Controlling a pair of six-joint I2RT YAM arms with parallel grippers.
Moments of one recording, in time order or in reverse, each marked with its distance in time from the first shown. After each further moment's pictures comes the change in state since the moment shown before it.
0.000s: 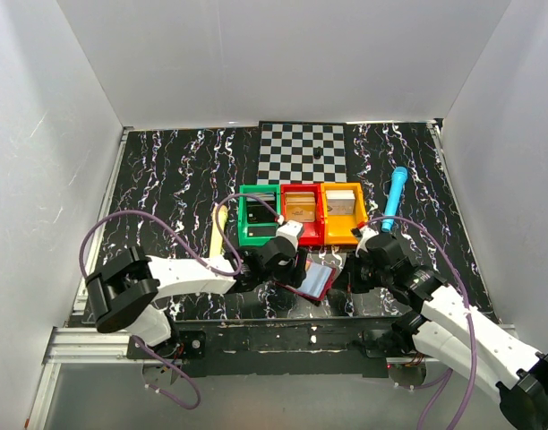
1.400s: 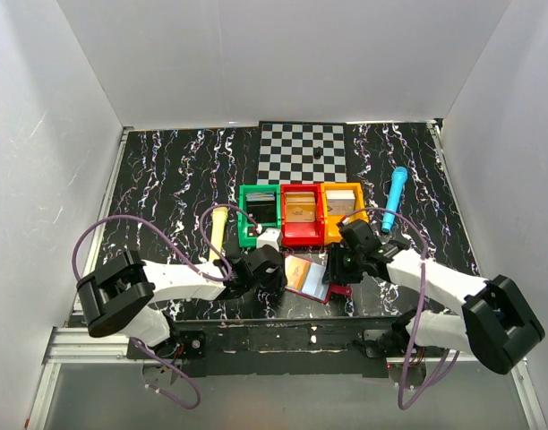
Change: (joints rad) left arm 0.027 -0.019 -0.137 -0.012 -0.021 -0.179; right arm -0.004 0.464 0.092 0.105 0.110 0.053
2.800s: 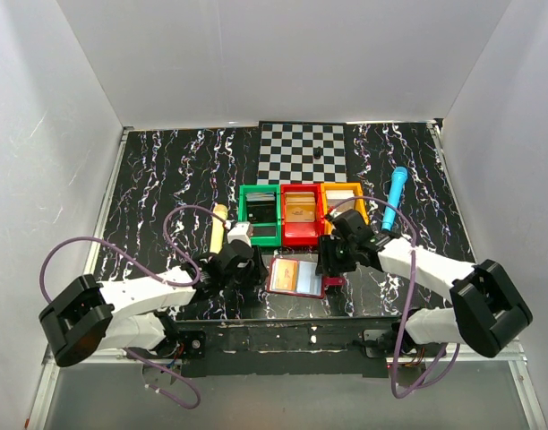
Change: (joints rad) left arm 0.135 -0.277 -0.128 -0.072 0.011 -0.034; right arm 0.000 0.114 0.113 0.030 -0.026 -0.166
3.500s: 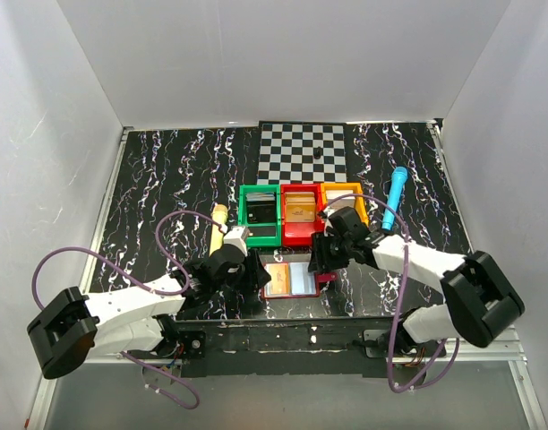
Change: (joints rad) left arm 0.002 -0.121 -0.085 0.045 0.094 -0.022; right arm 0.002 0.117 0.011 0.141 -0.087 -0.025
